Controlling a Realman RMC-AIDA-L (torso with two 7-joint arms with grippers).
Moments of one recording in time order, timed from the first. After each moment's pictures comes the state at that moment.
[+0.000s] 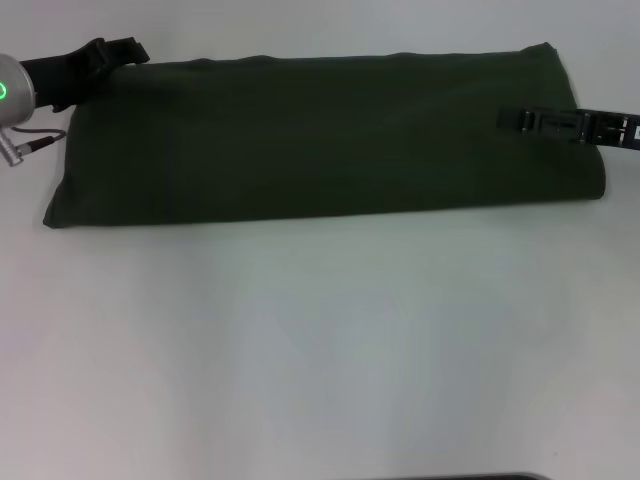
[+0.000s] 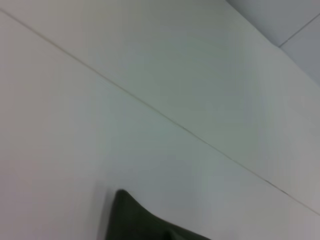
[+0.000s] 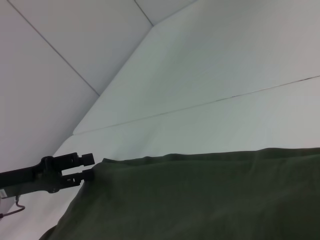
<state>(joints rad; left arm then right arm) -0.68 -2.07 -2.33 -0.56 -1.03 0.74 -2.49 0.44 2.04 -0.64 -0.73 -2.02 -1.40 1.95</state>
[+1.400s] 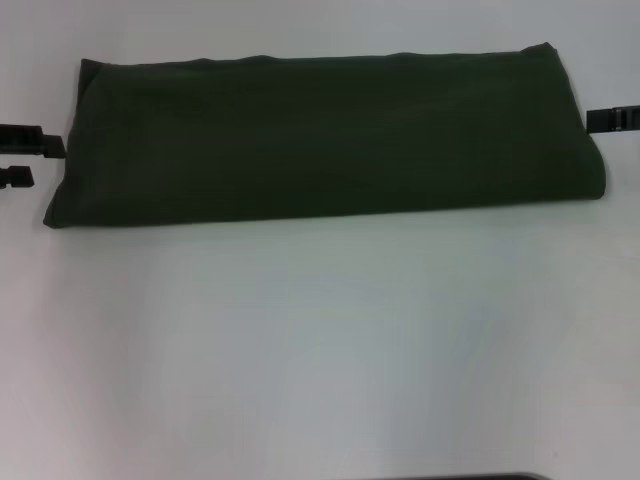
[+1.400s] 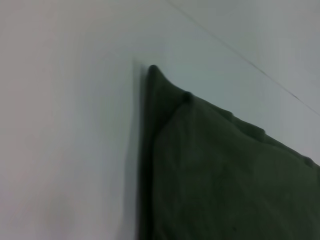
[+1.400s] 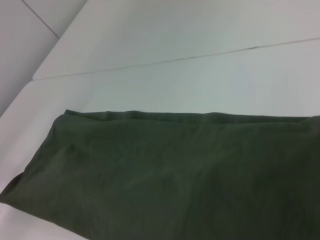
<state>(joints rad) -0.51 -1.88 -2.43 -0.77 -0.88 1.45 -2.61 0.48 1.92 -0.59 -0.92 -2.27 -1.62 2.18</state>
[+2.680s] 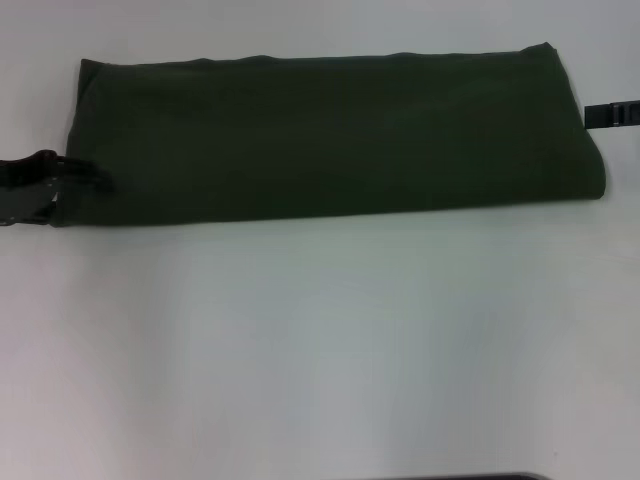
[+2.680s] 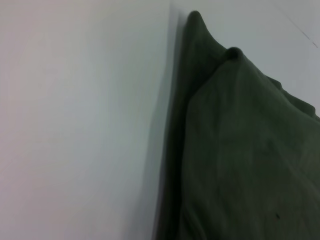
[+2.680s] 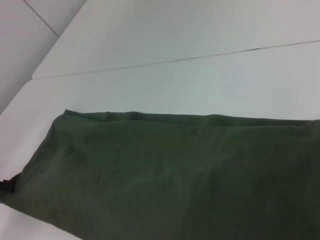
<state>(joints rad) -0.58 -1.94 -2.42 -0.65 -0.76 1.33 -2.66 0.49 1.92 -0.59 -0.92 -2.27 -1.61 2.18</state>
